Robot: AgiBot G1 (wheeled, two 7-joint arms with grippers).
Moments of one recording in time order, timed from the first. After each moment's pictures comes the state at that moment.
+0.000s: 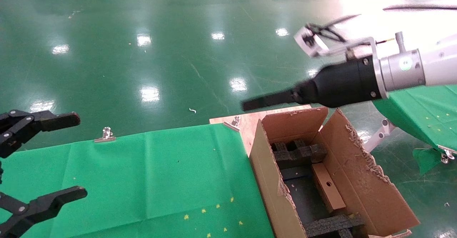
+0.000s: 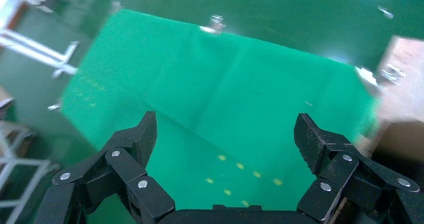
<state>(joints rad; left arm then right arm) -1.08 0.57 0.36 -1.24 0.65 1.45 -0.13 2.03 -0.57 -1.55 0.94 -0.83 -1.20 0.98</state>
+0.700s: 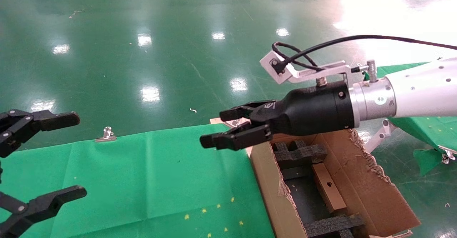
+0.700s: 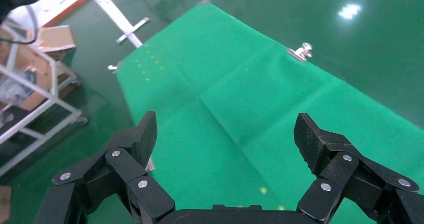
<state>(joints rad) -1.08 0.57 0.36 -1.24 0.65 1.45 -0.13 1.67 -0.59 -1.08 1.07 -0.79 -1.31 0.69</state>
